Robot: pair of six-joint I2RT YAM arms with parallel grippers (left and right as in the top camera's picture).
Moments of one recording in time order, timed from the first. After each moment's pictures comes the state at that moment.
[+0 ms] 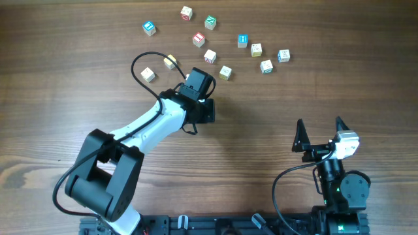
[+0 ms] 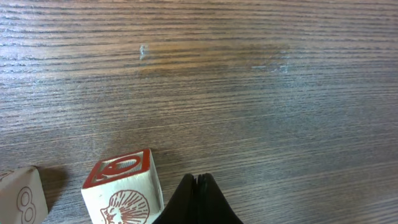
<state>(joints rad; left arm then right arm) -0.52 1.79 1.07 -0.49 0.08 -0.50 -0.01 0.02 0.01 0.00 -0.09 0.08</state>
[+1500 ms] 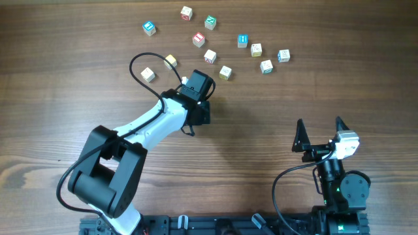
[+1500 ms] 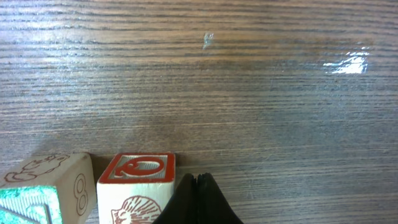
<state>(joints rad) -0.52 1.82 1.07 -0.54 -0.04 -0.52 -0.01 0.02 0.01 0.00 -0.09 0.08</state>
